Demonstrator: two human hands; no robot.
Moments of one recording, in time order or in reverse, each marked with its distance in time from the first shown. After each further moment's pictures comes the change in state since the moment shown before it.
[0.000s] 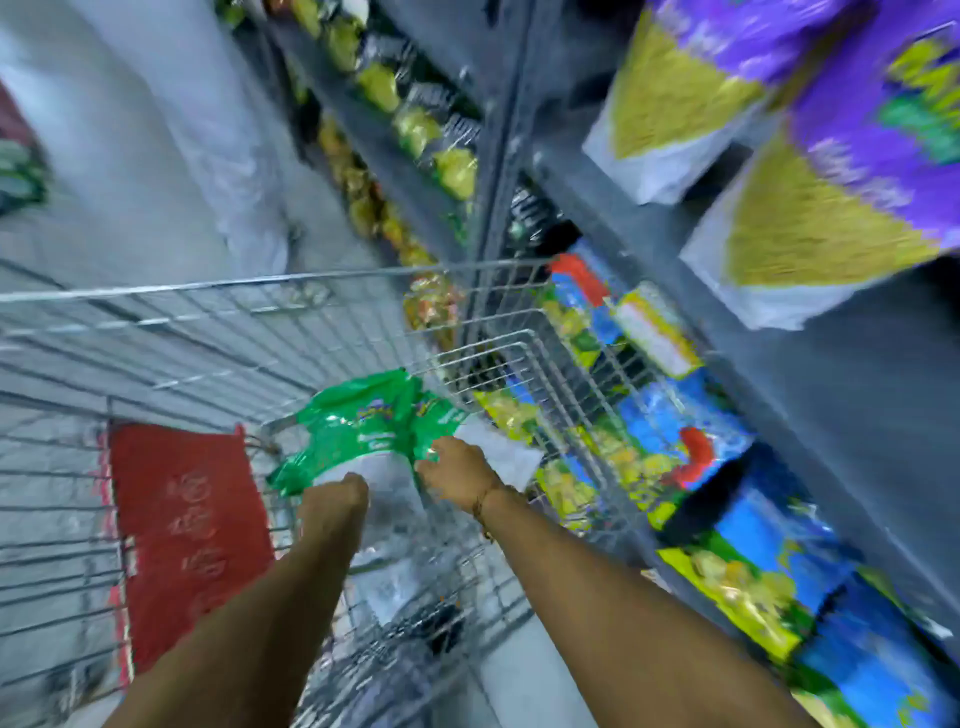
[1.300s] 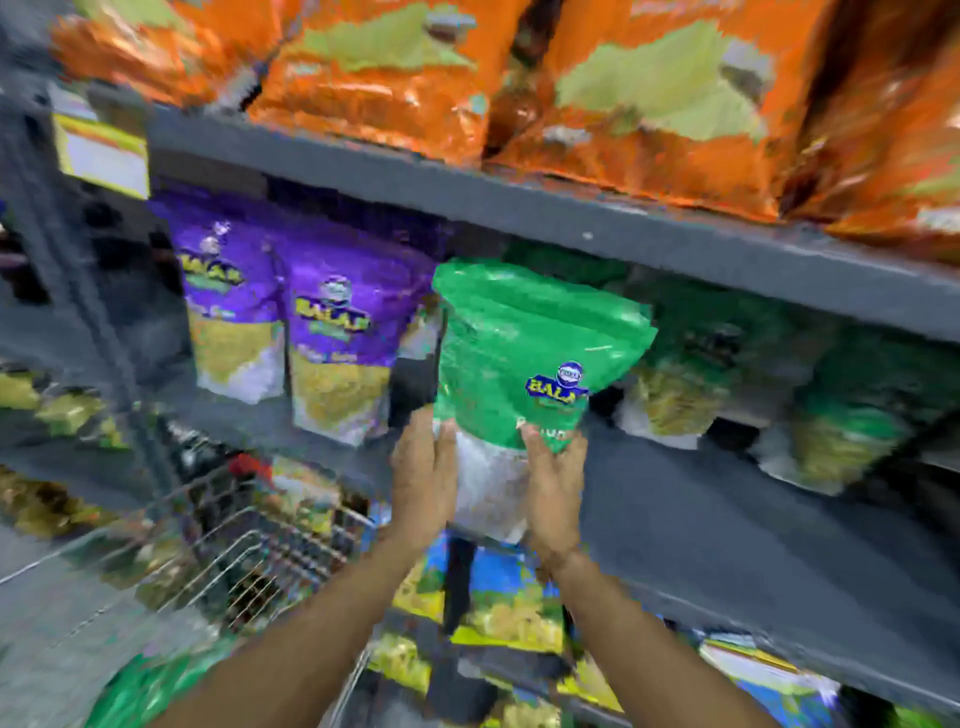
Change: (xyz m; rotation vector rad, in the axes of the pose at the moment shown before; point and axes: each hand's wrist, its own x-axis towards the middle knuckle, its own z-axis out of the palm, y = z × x) left_hand -0.407 0.134 0.166 -0.045 -0.636 1.352; right_hand -0.286 0.137 -0.231 1.035 1.460 -0.578
